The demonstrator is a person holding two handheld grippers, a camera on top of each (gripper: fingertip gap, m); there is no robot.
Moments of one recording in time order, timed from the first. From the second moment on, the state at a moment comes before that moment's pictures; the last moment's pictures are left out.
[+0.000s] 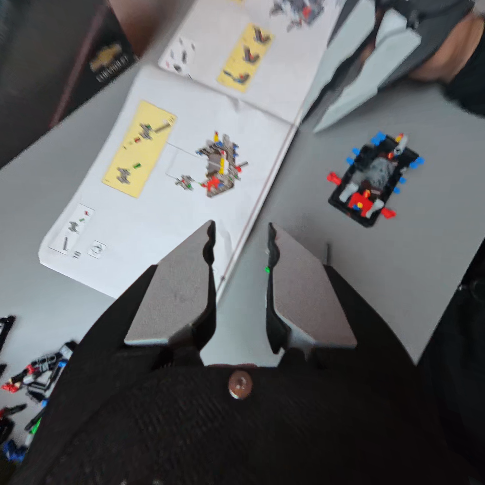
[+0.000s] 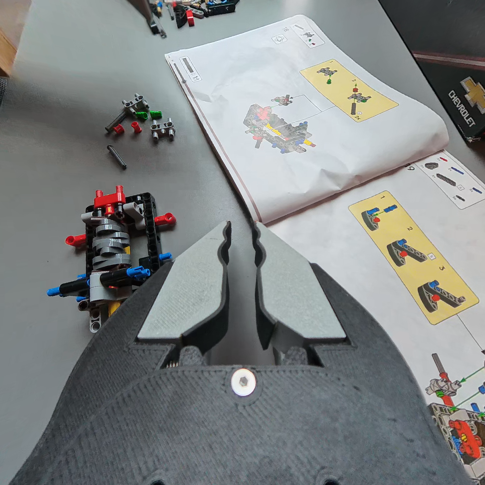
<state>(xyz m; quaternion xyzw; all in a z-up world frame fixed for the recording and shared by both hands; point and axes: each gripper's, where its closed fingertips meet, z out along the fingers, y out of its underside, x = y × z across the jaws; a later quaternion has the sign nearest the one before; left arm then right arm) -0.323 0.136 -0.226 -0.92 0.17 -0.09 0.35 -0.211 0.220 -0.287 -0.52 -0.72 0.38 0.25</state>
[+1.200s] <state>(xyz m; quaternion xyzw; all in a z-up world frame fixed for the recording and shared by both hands) -0.439 0.205 -0.177 -0.79 0.01 -0.01 0.62 -0.219 0.288 -0.255 -0.57 -0.61 0.43 0.34</state>
